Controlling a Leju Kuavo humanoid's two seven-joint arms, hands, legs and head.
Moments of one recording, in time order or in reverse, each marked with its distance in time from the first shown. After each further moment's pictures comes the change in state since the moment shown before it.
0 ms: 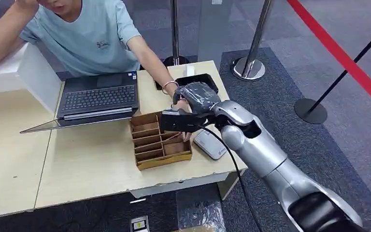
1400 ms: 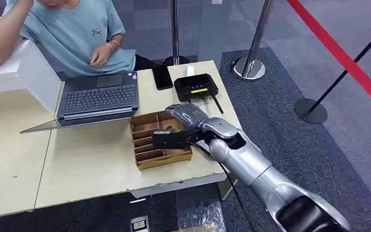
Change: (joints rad) left arm -0.003 0.000 0.000 0.000 0.004 0.003 -0.005; right arm 0.030 0.080 0.061 0.176 0.036 -0.025 -0.050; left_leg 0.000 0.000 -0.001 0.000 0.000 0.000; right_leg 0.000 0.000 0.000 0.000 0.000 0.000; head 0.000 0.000
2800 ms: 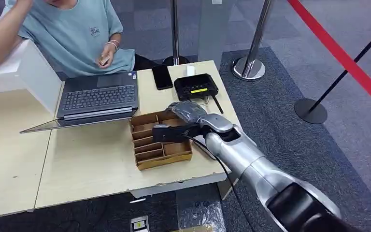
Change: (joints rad) left arm 0.000 -0.004 0.000 0.000 0.010 0.000 -0.002; right arm -0.099 0.057 0.017 0.259 0.013 -0.075 -0.025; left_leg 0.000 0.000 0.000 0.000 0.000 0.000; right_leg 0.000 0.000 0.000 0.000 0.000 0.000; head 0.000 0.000
